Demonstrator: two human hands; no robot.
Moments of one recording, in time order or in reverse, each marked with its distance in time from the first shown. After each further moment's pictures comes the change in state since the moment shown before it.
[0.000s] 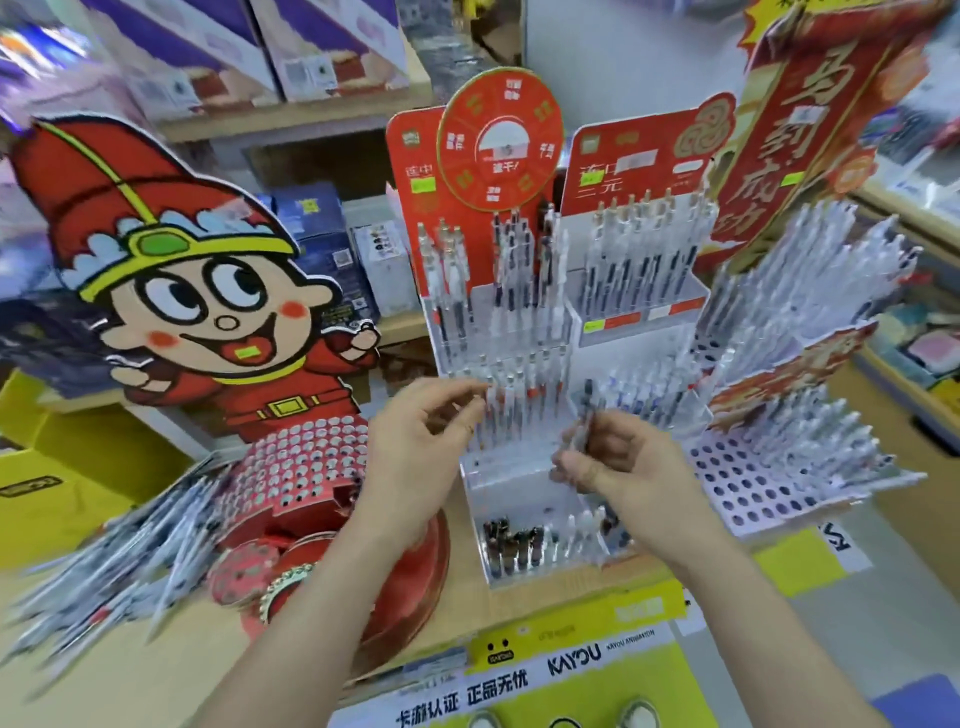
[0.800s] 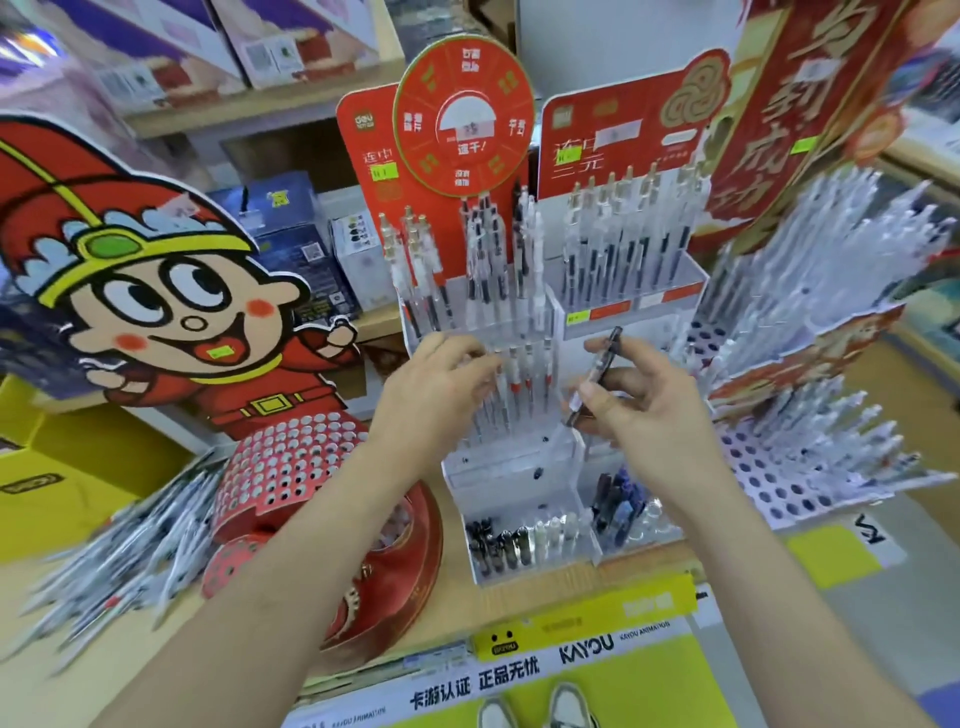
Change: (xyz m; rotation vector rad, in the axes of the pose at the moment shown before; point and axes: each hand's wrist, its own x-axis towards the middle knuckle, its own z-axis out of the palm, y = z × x) left_hand 0.058 -0.038 0.038 0.753 -0.081 0.602; right_hand 0.037 -0.012 -0.029 0.005 0.107 -0.119
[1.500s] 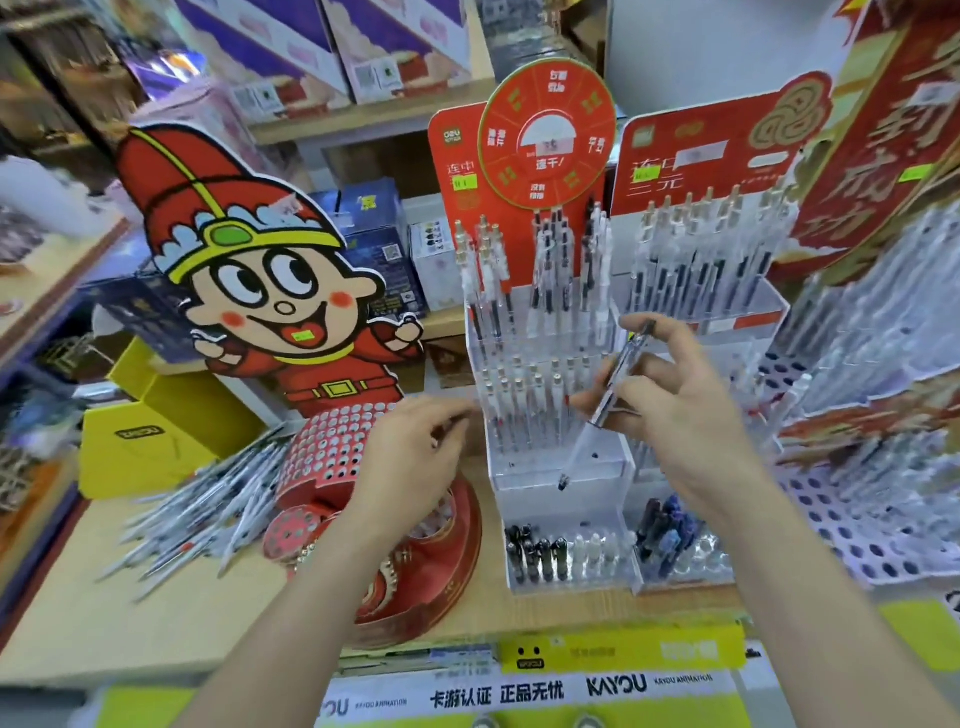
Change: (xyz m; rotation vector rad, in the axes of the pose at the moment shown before) left_hand -0.059 0.010 -0.049 -0.236 0.007 -0.510; right_hand 0.015 -0.023 0.015 0.243 -0.194 0.032
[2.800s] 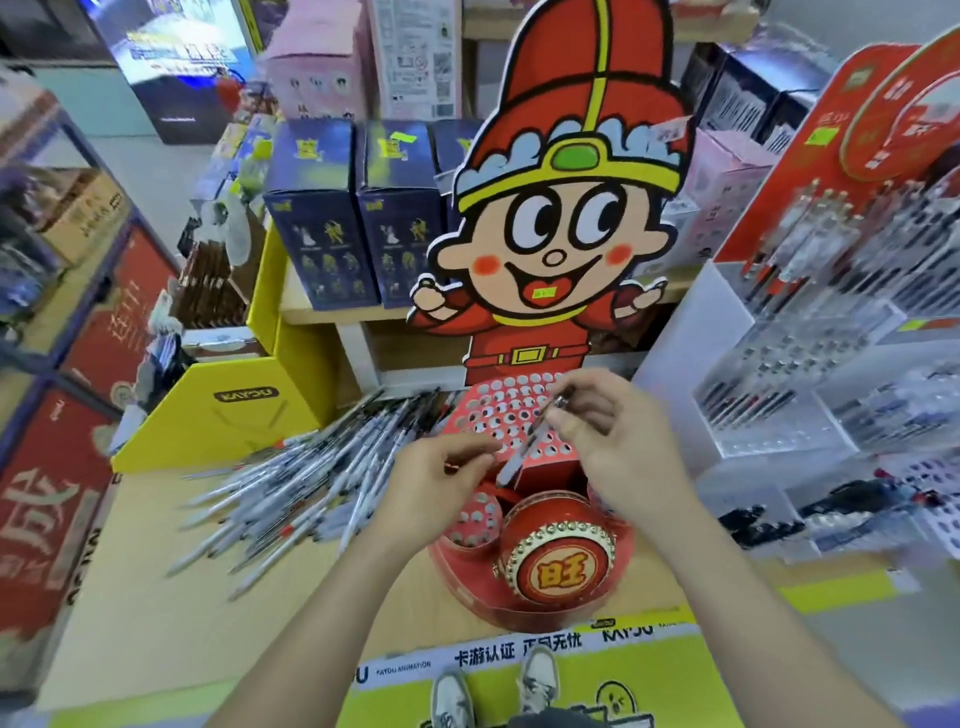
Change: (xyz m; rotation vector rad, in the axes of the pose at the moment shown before) left_hand -0.050 -0.241 -0.089 -0.552 -0.312 -0.318; right_hand 0.008 0.118 0.273 -0.709 0.051 -0.128
